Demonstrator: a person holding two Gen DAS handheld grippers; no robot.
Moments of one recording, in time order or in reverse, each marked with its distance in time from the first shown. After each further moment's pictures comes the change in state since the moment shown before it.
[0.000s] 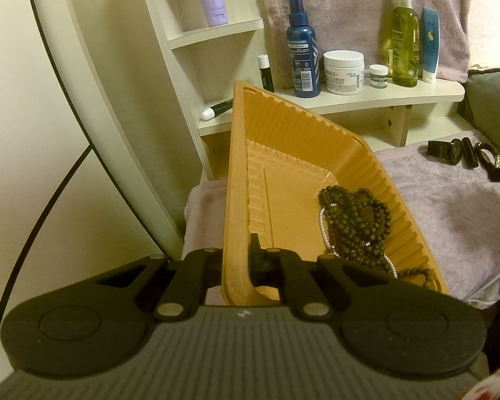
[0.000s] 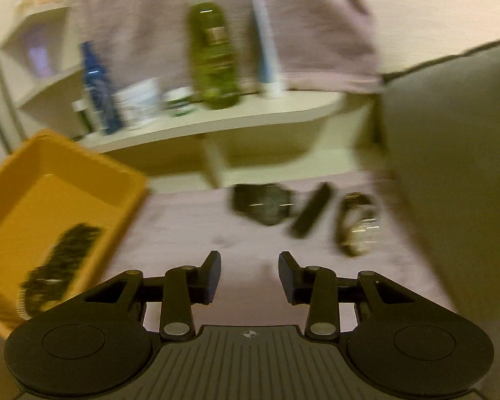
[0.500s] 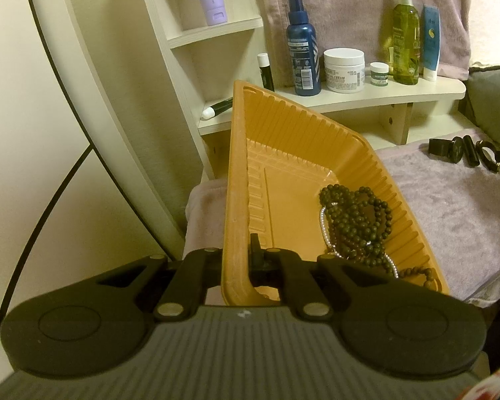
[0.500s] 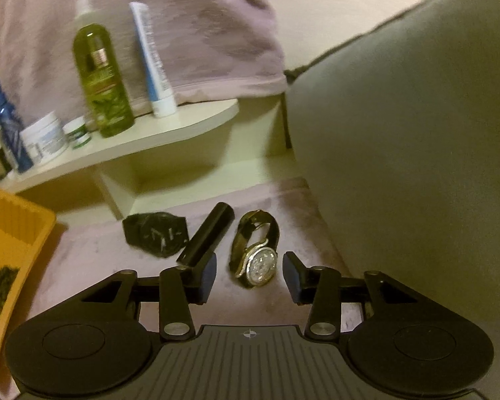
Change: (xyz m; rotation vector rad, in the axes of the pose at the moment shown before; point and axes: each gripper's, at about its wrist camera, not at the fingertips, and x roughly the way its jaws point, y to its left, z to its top) left arm 0.000 -0.001 0.002 0.007 0.007 0.007; right arm 0.023 -0.058 0.007 0.140 -0.035 -0.120
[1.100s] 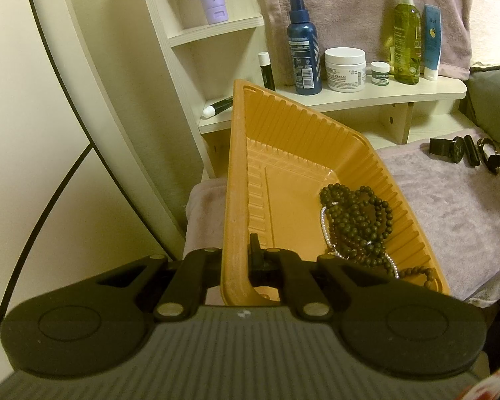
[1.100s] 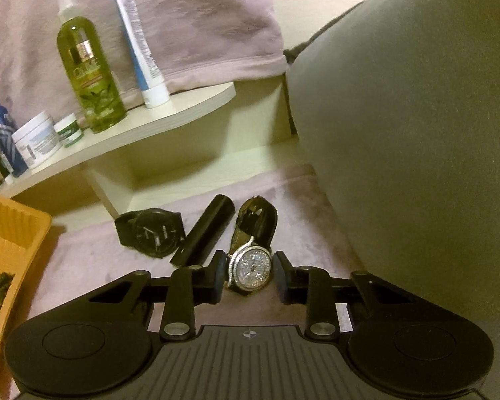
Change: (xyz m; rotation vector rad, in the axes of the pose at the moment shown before) left arm 0.001 0.000 0.000 0.001 0.001 0.002; right arm 0.018 -0.005 -0.001 0.021 0.034 0.046
